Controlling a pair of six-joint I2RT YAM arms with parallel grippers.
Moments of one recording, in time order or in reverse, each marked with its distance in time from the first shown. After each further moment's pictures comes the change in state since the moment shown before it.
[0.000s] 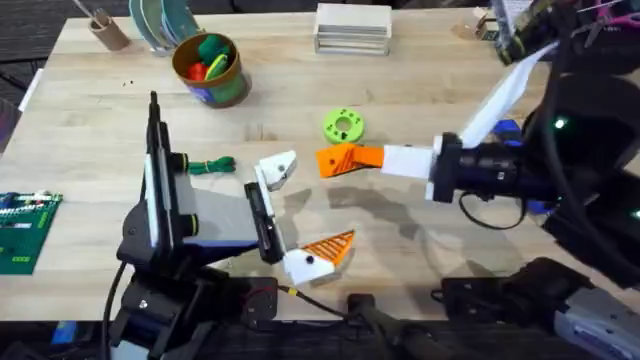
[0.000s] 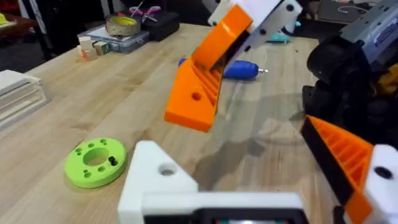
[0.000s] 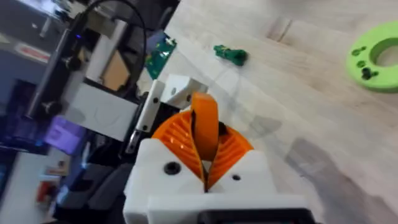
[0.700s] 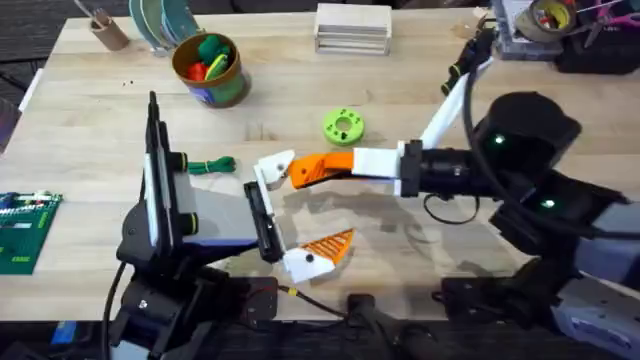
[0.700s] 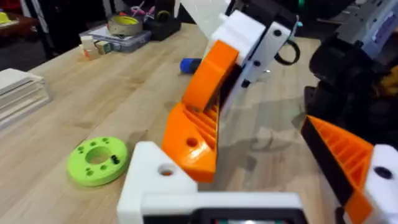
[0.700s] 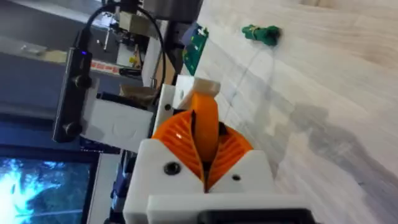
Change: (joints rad) left arm 0.000 0.000 0.000 0.000 -0.003 -0.004; right arm 0.099 0.237 -0.099 0.440 -0.034 0.352
